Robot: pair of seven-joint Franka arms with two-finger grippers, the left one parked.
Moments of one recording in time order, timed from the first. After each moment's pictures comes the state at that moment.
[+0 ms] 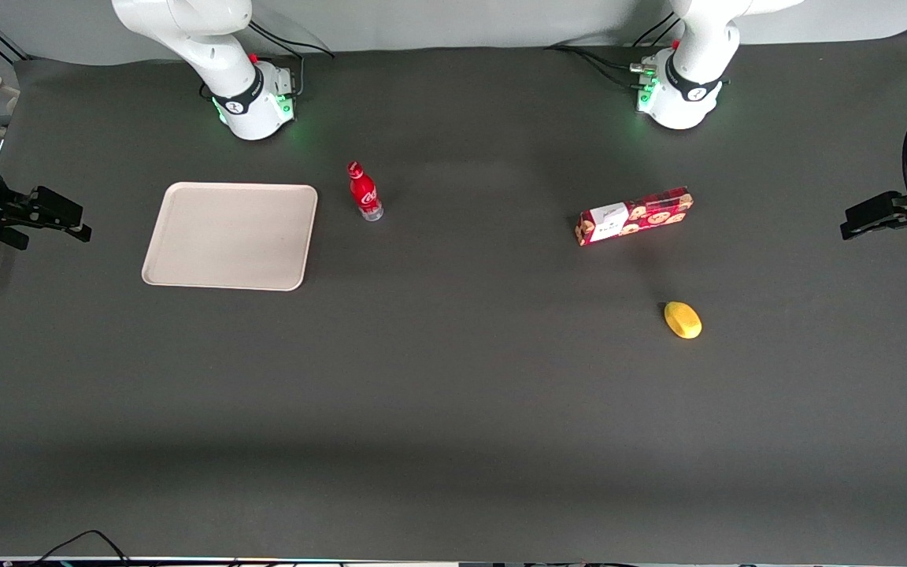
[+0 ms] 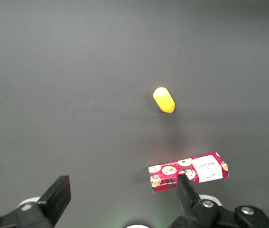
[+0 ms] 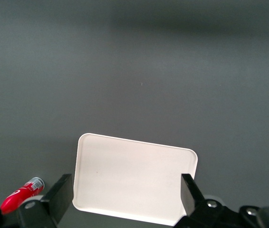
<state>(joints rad) -0.02 -0.08 -0.06 -1.75 0.03 1.69 -0.15</state>
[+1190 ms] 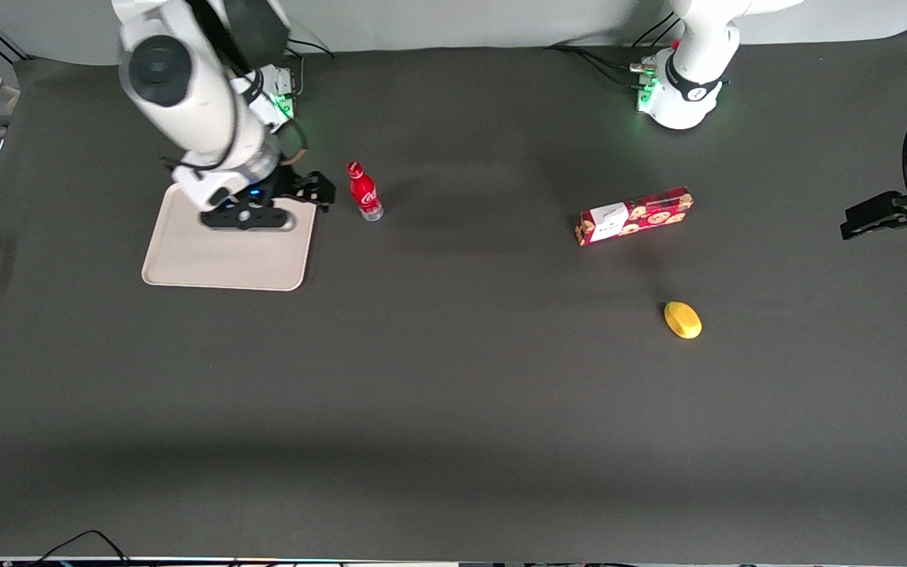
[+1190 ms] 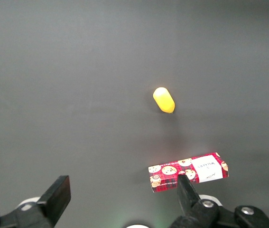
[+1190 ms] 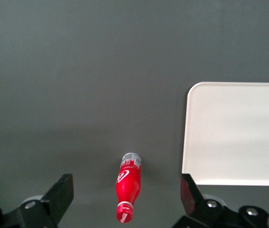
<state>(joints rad) 0.00 -0.07 0.52 -2.03 0.12 1.88 0.55</state>
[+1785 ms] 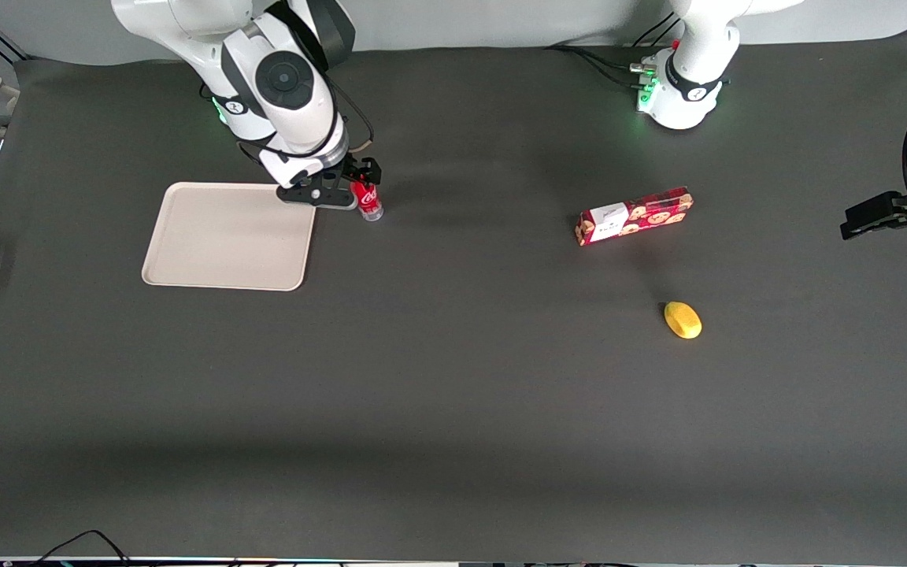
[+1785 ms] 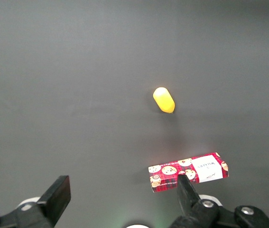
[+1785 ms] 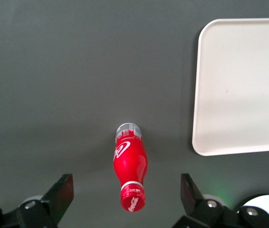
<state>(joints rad) 0.05 -0.08 0.64 -2.25 0.12 1.99 0.75</state>
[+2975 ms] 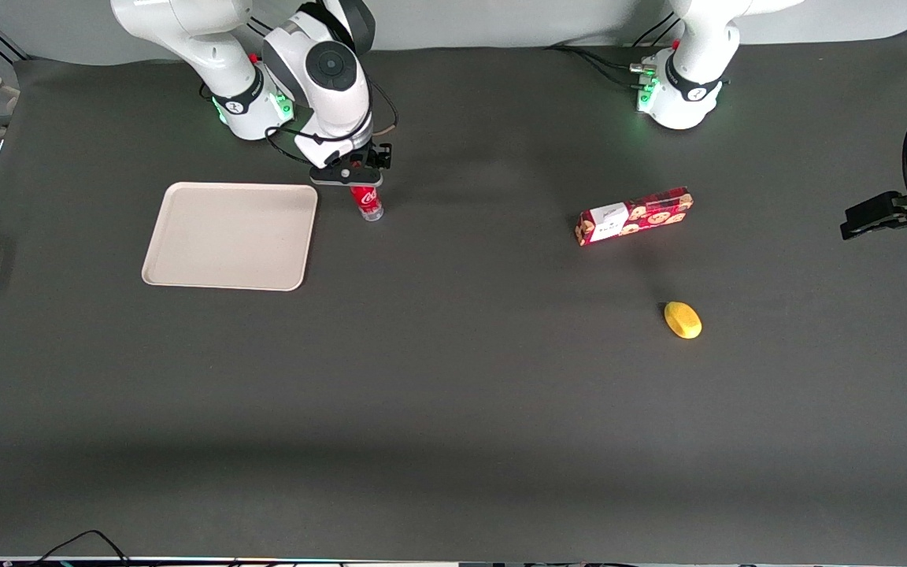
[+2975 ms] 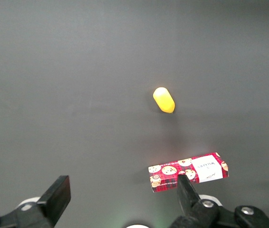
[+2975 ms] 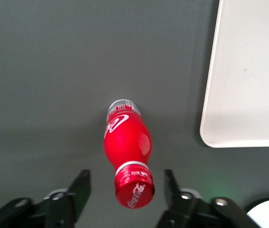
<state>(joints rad) 0.09 -0.11 0.74 -2.44 0.12 2.14 0.79</state>
